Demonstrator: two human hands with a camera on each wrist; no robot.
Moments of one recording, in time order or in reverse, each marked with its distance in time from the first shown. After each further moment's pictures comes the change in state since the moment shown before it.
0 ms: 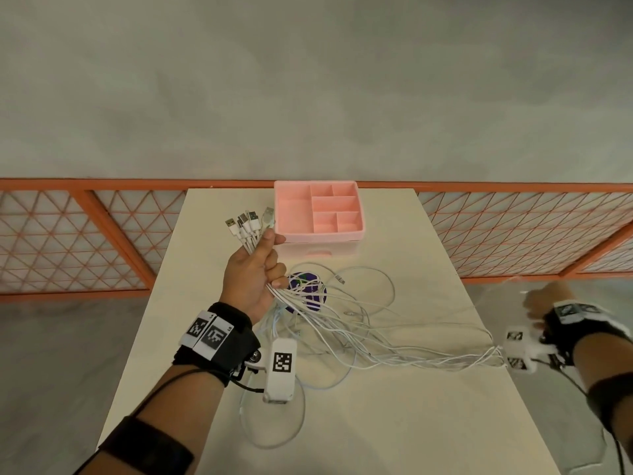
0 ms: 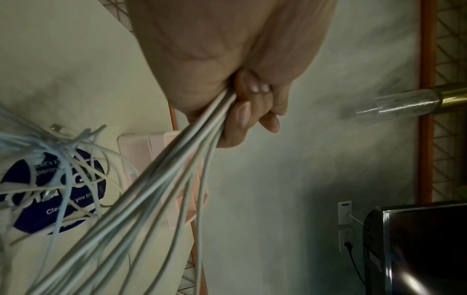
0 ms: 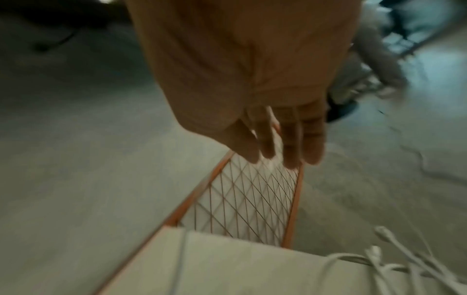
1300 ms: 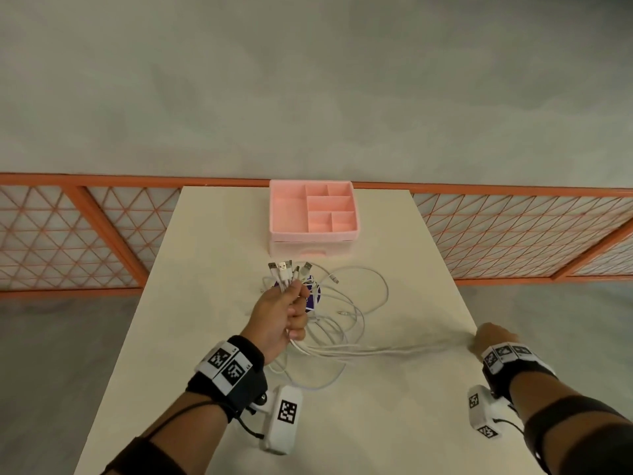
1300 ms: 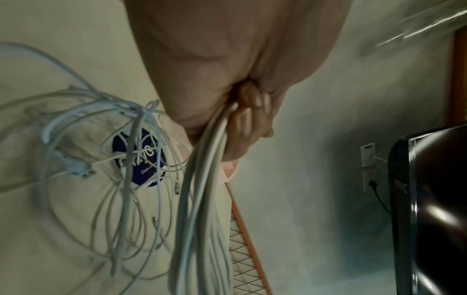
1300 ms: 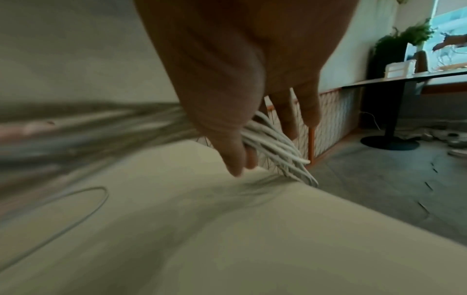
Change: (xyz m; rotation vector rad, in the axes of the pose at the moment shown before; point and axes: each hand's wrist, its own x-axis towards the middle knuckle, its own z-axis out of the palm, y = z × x) left_hand -0.022 -0.061 -0.009 0.110 -0.134 -0.322; right_hand -0.022 0.057 0.086 -0.965 -0.117 -0.192
